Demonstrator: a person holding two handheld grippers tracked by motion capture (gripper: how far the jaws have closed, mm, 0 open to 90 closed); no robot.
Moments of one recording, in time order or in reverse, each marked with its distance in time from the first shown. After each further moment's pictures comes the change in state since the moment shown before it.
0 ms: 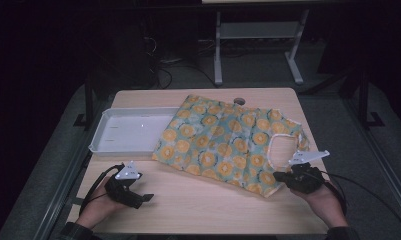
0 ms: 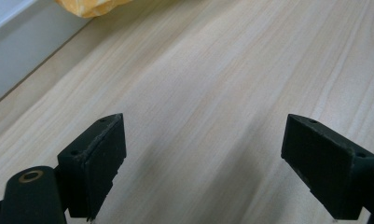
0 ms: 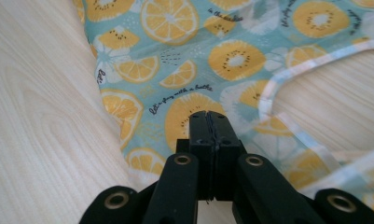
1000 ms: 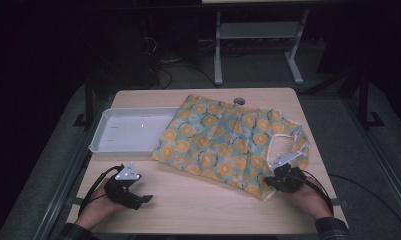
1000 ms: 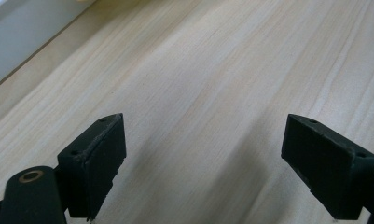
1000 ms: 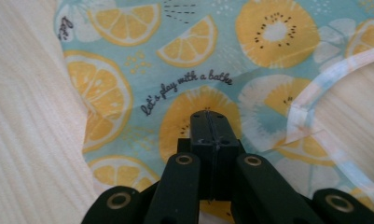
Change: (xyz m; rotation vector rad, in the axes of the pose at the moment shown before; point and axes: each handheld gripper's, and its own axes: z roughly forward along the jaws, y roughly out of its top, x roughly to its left) left arm 0.000 -0.003 0.000 0.022 -0.002 -0.008; right arm 0.004 0.001 0.047 0.165 0.011 -0.125
